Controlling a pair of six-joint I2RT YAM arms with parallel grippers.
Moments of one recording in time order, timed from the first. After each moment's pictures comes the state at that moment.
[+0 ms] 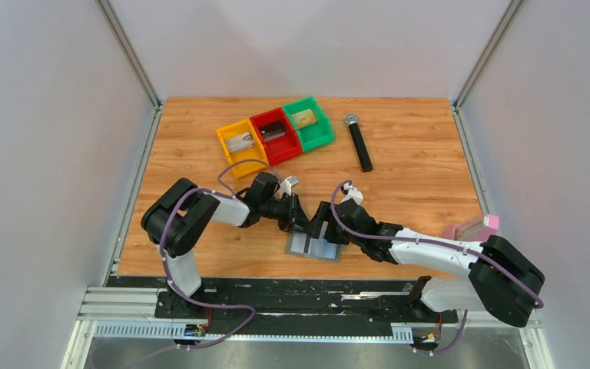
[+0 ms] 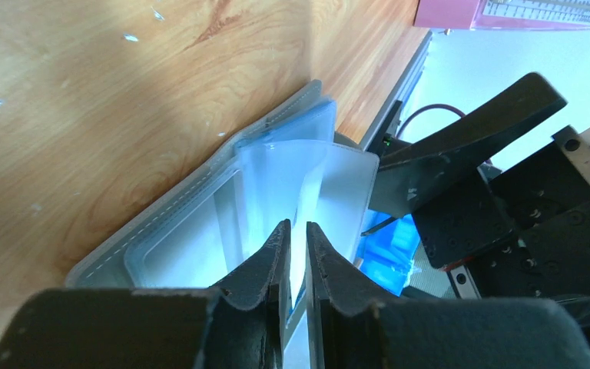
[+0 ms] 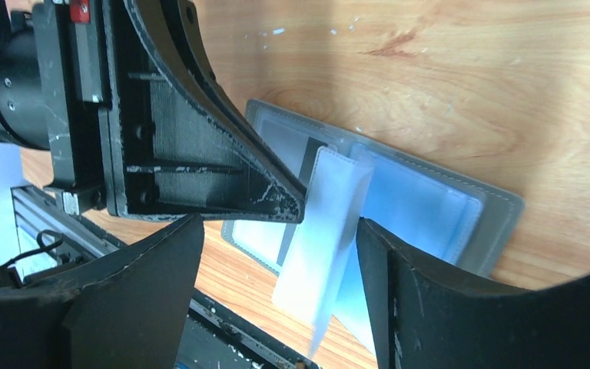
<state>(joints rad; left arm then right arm) -0.62 1.80 0.71 0.40 0.80 -0.96 0.91 1.26 0.52 0.07 0.12 0.97</state>
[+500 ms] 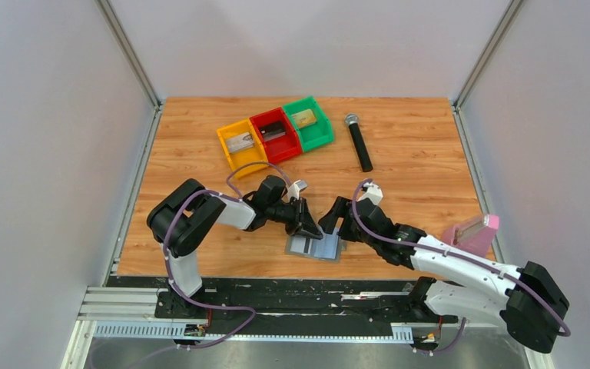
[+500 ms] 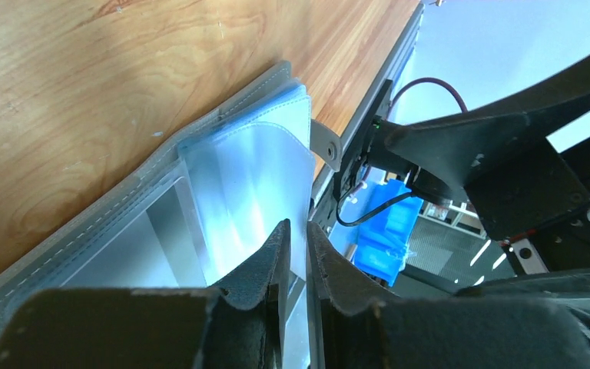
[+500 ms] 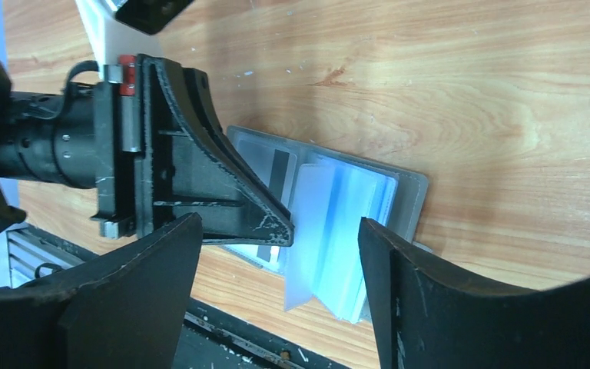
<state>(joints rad) -0.70 1.83 0.71 0.46 0.81 -1.01 0.89 1.04 0.53 -0.15 0.25 0.97</state>
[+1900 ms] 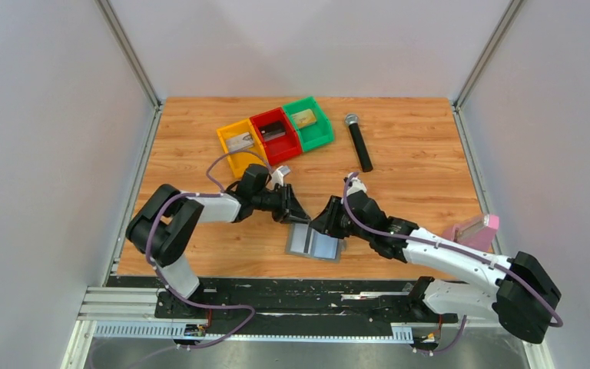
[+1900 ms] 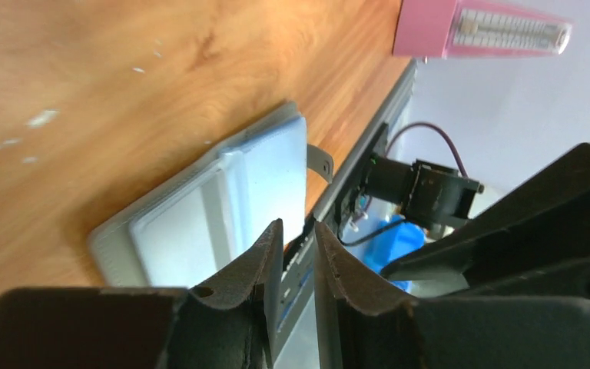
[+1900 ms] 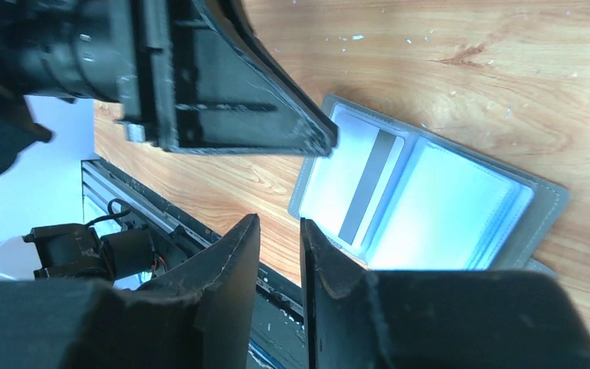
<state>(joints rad) -0.59 1.74 0.72 0.37 0.80 -0.97 0.89 1.09 0.60 -0.09 0.05 0.95</state>
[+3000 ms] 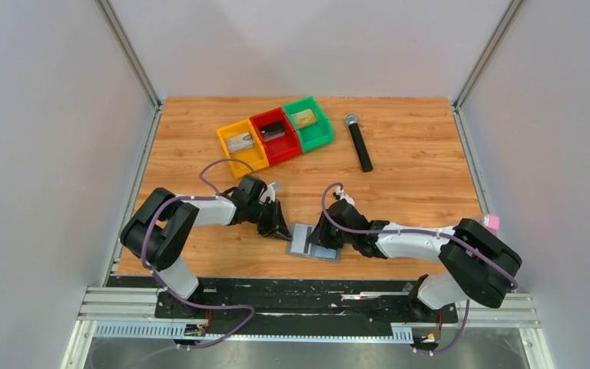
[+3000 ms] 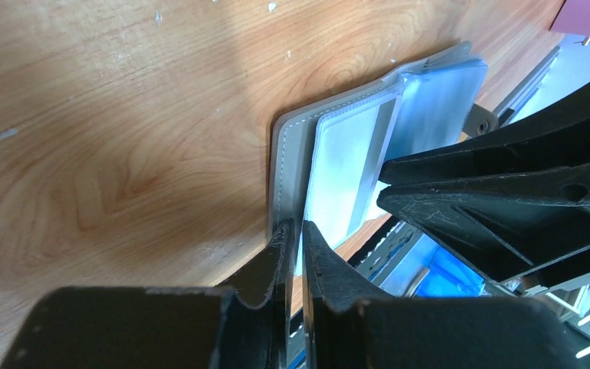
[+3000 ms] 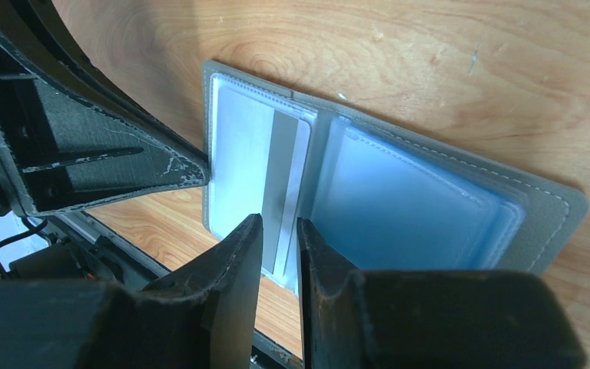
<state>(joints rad) -0.54 1.66 0.67 -0.03 0.65 -0.70 0.88 1.42 0.54 0.10 -0.02 1.02</state>
